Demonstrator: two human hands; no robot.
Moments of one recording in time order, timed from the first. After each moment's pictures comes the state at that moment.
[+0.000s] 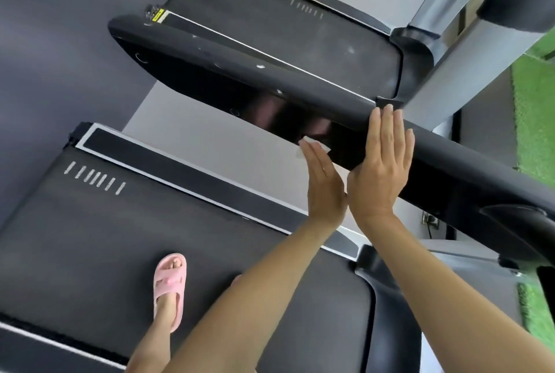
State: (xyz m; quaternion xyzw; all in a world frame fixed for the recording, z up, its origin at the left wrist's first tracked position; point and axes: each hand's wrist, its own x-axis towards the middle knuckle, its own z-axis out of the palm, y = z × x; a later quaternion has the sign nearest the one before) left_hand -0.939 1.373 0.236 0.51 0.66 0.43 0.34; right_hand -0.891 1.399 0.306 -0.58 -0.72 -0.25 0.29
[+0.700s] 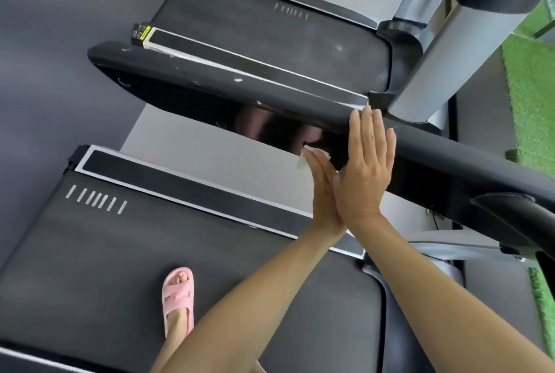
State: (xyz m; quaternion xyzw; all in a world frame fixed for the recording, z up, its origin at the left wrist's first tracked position) left_hand -0.925 1.384 0.212 0.68 0.73 -0.02 0.09; right_hand -0.900 1.396 0.310 -0.59 -0.72 -0.24 0.28
